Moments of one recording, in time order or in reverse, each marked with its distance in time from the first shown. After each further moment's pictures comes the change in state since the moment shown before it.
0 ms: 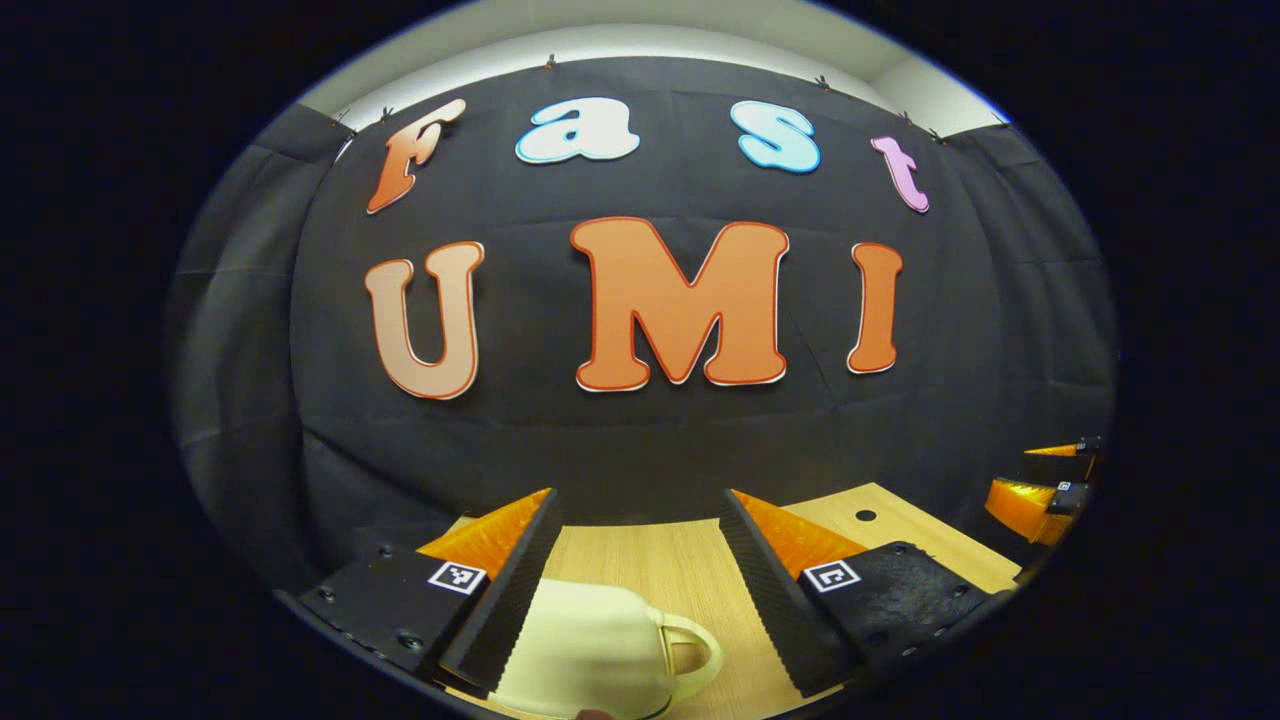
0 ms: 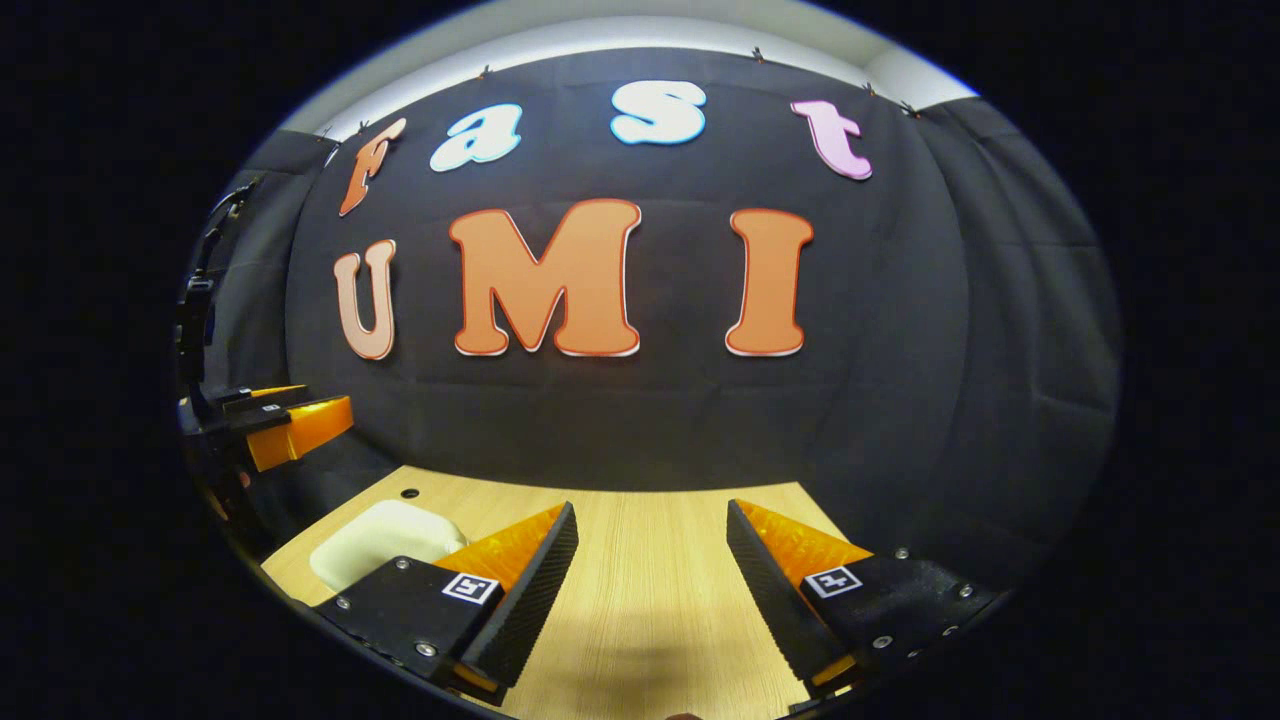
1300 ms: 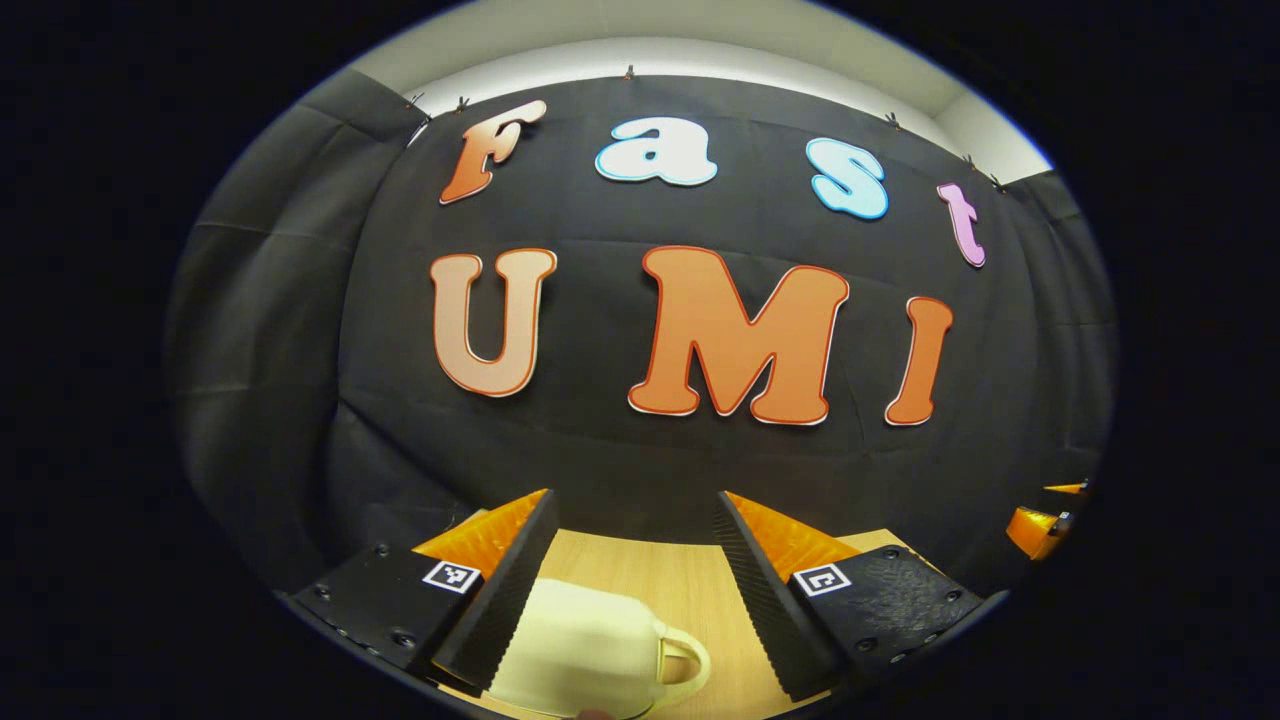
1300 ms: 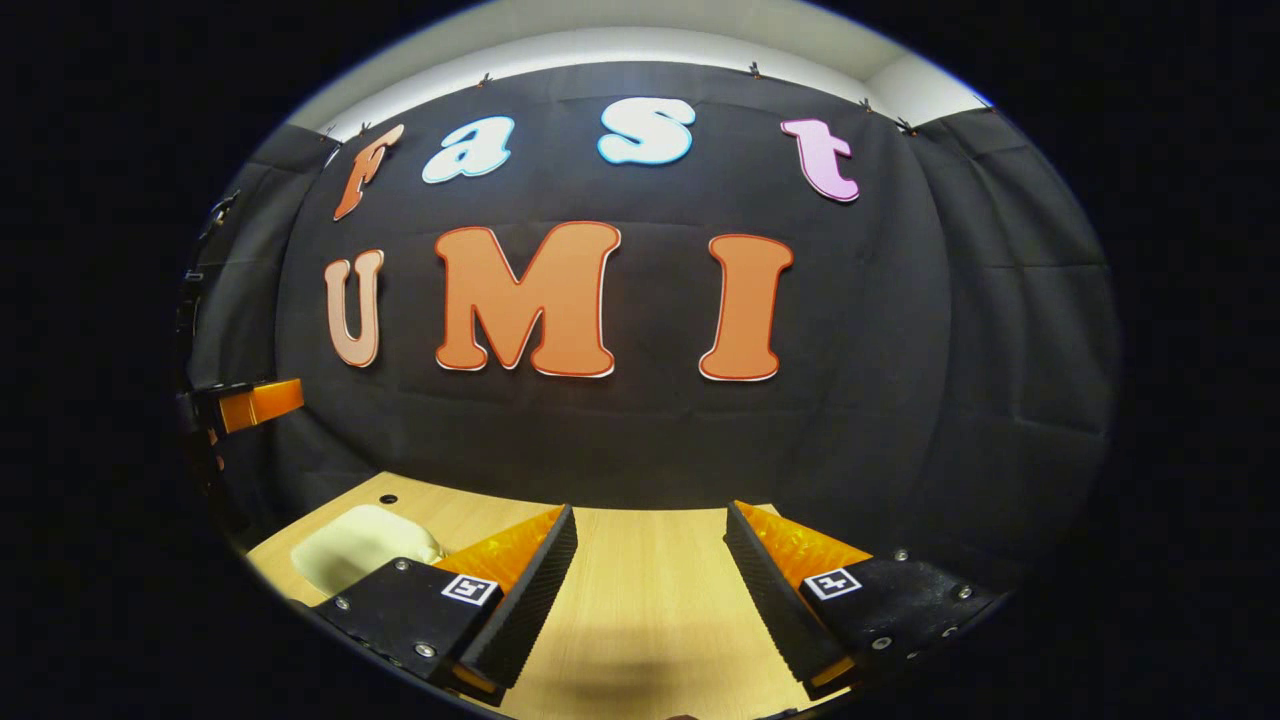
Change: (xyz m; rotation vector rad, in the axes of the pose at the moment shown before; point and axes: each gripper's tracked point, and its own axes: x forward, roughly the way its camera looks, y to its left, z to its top) left arm 0.004 0.003 -0.002 -0.145 -0.024 0.118; right arm -0.002 -0.058 0.005 -0.012 -0.031 -0.026
